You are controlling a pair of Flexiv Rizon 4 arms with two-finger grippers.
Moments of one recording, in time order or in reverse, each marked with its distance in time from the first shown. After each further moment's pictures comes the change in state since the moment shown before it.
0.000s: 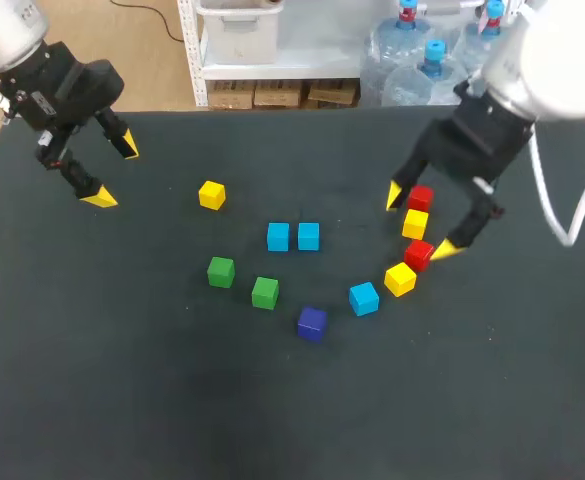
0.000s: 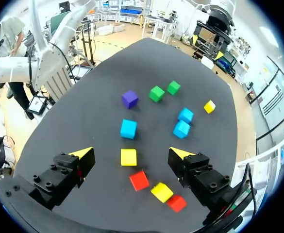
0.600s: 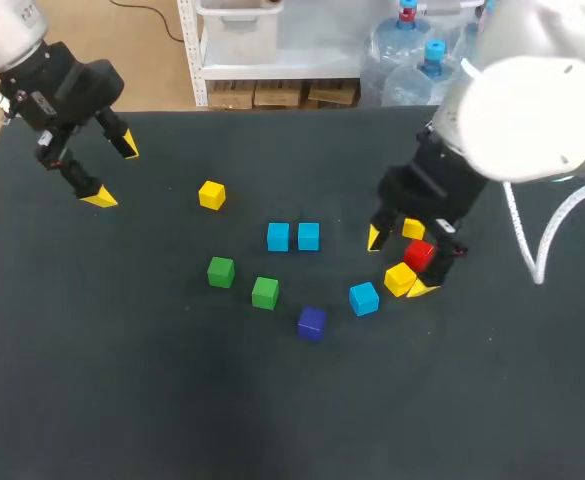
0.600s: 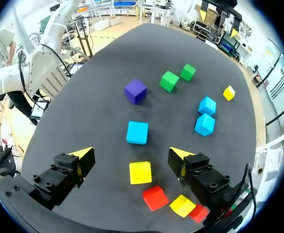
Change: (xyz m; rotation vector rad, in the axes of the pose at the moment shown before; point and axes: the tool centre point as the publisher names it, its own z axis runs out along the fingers) left arm 0.000 0.000 0.000 0.000 0.000 0.000; right arm -0.001 0.009 0.057 -0.079 0.088 0.103
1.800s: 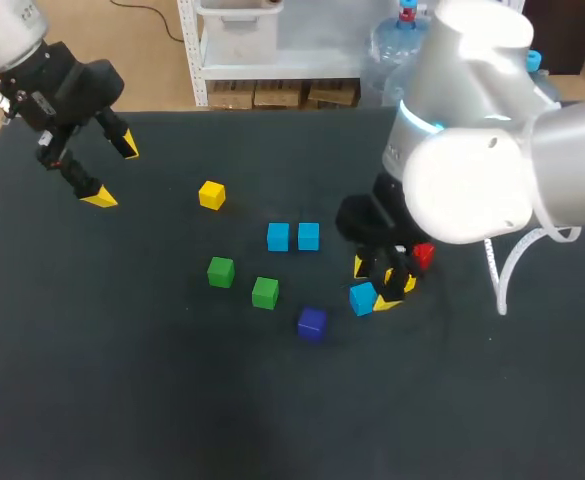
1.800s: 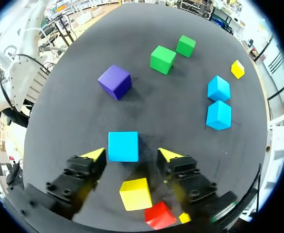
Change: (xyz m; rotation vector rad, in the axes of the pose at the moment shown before) left arm 0.000 0.000 0.000 0.000 0.000 0.000; right arm -0.001 -0.011 0.048 -0.008 0.134 0.164
